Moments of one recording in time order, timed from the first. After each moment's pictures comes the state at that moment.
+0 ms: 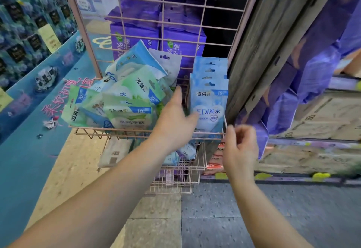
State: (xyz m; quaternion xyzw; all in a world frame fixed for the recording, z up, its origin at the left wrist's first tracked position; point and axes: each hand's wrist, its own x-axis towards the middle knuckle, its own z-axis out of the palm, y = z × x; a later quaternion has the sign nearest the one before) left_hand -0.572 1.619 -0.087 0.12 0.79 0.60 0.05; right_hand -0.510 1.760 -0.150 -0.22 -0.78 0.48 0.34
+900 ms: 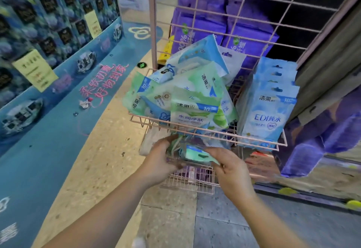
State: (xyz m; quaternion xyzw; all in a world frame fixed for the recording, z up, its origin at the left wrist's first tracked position) left_hand -0.553 1.478 -0.204 0.08 0.83 0.54 0.10; right_hand -0.515 1.679 -0.194 0.08 -0.92 0.38 0.10
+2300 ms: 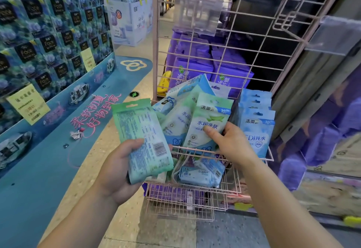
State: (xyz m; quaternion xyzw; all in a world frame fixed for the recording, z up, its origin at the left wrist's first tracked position) left_hand -0.531 1.418 -0.088 -0.05 0.37 0.91 0.17; right_hand -0.570 1.658 -0.078 -0.06 -0.85 0.53 0.04
